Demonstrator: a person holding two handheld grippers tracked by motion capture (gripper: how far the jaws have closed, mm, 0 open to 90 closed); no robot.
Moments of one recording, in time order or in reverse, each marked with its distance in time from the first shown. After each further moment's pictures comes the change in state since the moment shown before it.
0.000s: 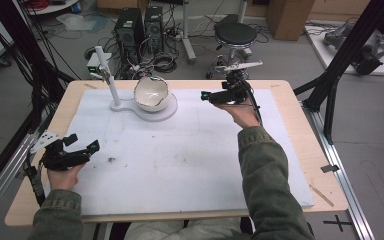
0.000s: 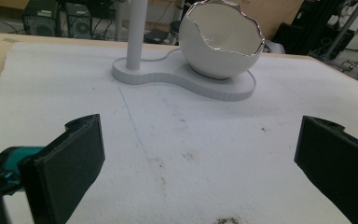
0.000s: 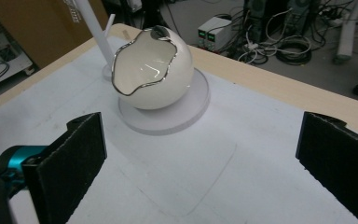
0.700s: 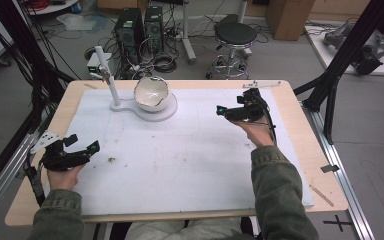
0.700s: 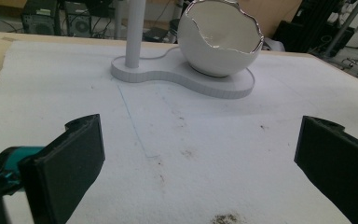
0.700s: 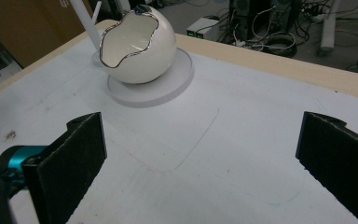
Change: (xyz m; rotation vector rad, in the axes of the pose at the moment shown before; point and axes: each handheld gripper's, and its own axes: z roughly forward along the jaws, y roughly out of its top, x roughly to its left) left arm -0.001 0.000 -0.001 0.007 -0.001 0.005; right arm -0.011 -0.051 -0.035 -0.032 -0.038 0.043
